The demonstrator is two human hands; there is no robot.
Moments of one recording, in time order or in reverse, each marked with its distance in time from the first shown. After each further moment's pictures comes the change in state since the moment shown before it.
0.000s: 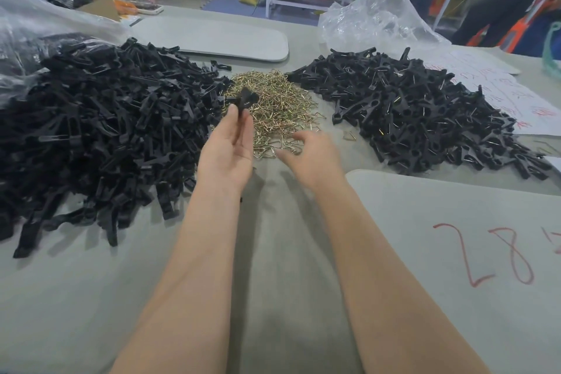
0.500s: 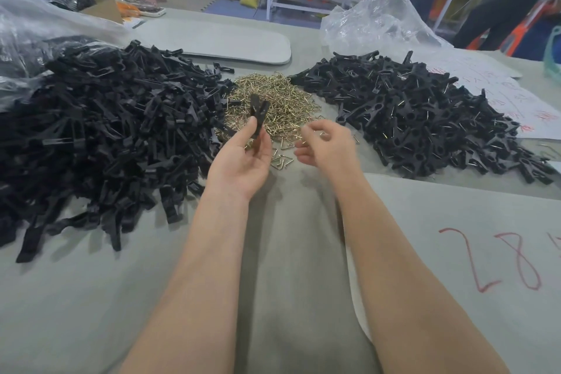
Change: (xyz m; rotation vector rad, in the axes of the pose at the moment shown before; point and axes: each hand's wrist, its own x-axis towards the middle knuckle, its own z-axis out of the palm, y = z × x) left_hand 0.000 -0.007 -0.003 0.074 0.048 -0.206; right_hand 0.002 -0.001 -0.017 0.781 0.052 0.076
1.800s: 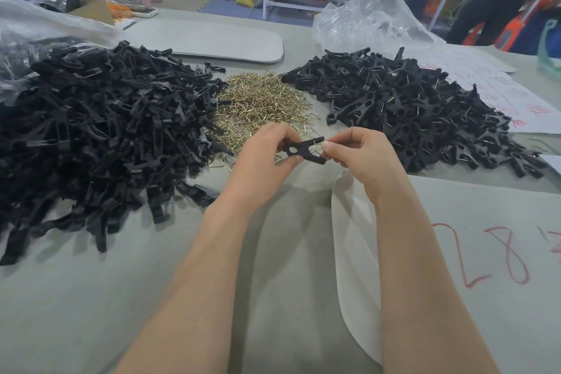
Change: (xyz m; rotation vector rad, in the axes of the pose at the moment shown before) left_hand -0.003 -0.030 -0.004 1.782 -0.401 0.900; right_hand -0.020 -0.008 -0.060 -0.122 0.009 -0.007
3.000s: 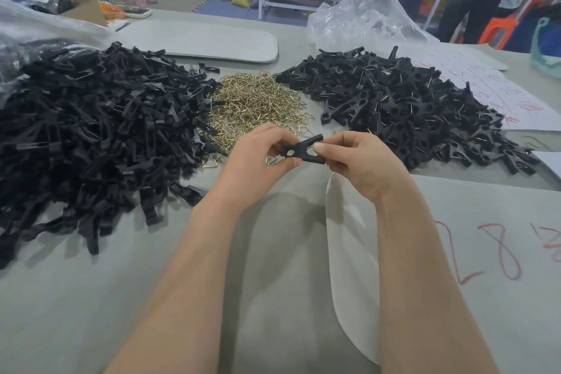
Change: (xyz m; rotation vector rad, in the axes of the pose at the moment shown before) left_hand -0.003 0.010 -0.011 -0.069 -0.059 0.030; right_hand 0.003 0.005 -0.008 0.182 -0.185 0.091
